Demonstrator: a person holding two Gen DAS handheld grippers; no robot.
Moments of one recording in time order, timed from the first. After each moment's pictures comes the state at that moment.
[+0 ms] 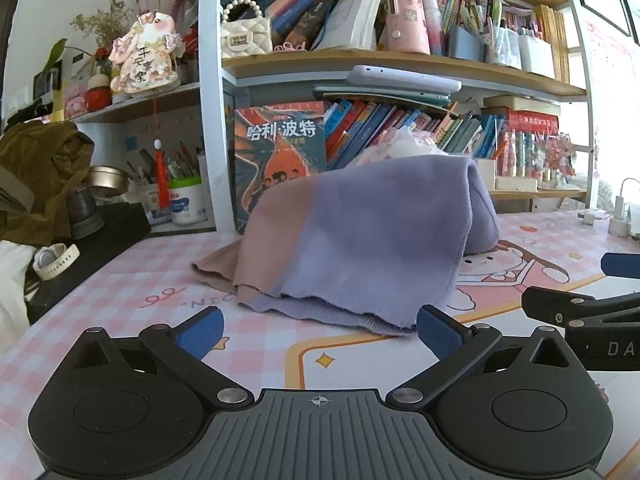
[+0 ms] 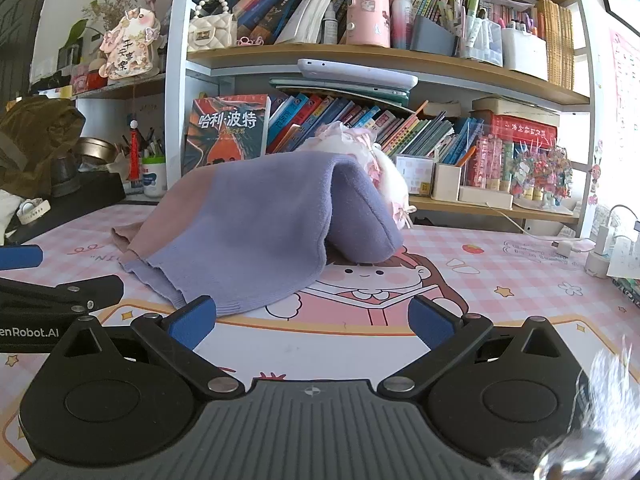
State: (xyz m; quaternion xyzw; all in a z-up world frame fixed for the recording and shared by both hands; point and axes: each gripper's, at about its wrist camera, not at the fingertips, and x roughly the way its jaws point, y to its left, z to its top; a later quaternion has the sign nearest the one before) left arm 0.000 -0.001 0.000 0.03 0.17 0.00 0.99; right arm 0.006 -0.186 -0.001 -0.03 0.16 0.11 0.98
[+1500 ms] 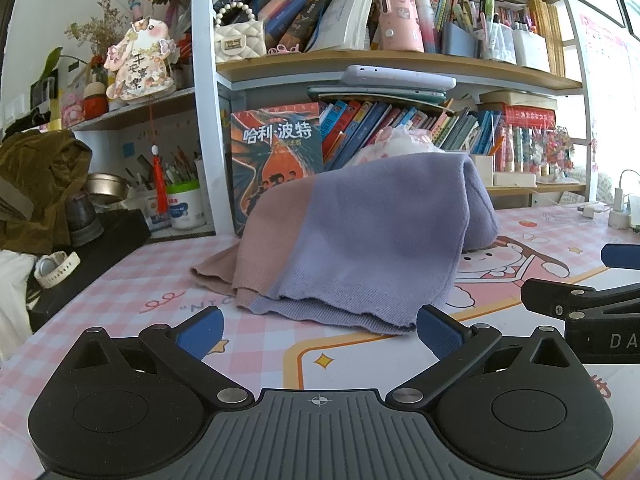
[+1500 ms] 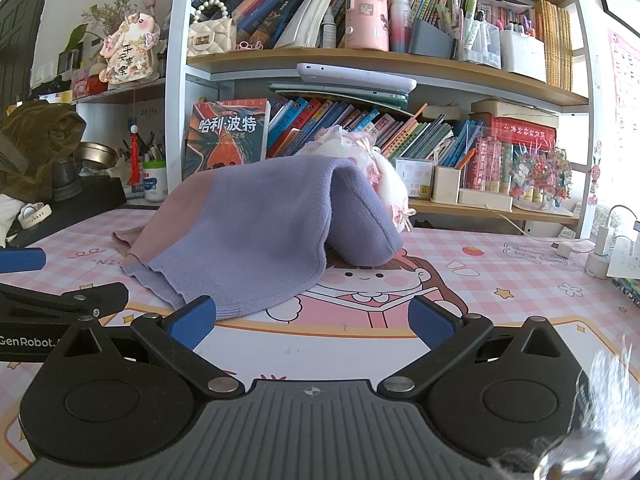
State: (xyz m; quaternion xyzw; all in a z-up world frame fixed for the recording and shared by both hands) left arm 0.001 -0.006 -0.002 0.05 0.17 0.01 0.98; right arm 0.004 -0.187 -0.001 -0.02 0.15 0.12 0.98
